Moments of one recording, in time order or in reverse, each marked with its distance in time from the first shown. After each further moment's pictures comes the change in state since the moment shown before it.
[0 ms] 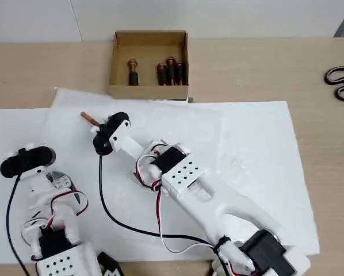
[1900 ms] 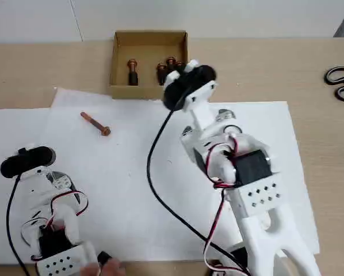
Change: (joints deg) left arm 0.0 0.0 0.0 0.0 0.0; right arm 22.3 -28.5 -2.9 12.8 -3.0
